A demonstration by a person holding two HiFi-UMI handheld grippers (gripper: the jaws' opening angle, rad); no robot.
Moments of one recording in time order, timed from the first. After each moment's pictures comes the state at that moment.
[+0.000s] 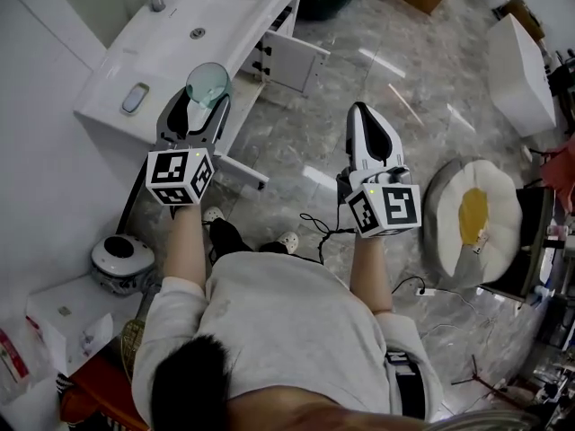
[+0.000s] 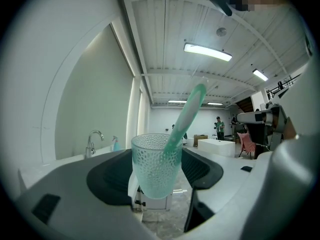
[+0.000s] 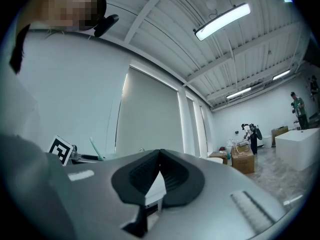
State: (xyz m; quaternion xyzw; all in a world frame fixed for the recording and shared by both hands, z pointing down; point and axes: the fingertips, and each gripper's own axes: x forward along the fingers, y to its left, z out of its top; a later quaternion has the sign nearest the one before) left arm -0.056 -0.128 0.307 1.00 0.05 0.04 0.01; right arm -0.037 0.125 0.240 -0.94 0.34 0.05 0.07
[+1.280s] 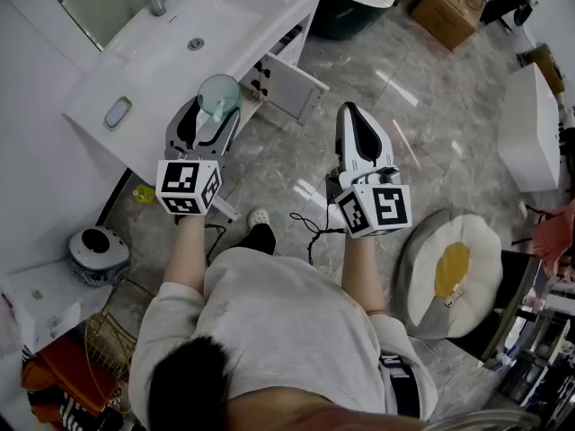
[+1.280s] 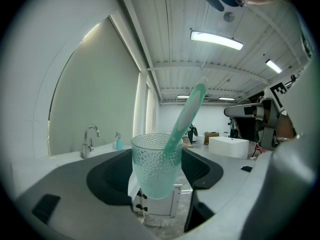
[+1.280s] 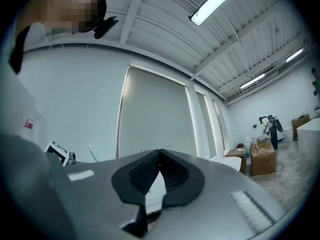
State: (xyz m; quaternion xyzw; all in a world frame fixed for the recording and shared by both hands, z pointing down) left arm 0.074 -0.089 0.334 1.00 -0.01 0.06 0.01; right arm 0.137 0.117 0.247 -0.90 0.42 0.04 0.08
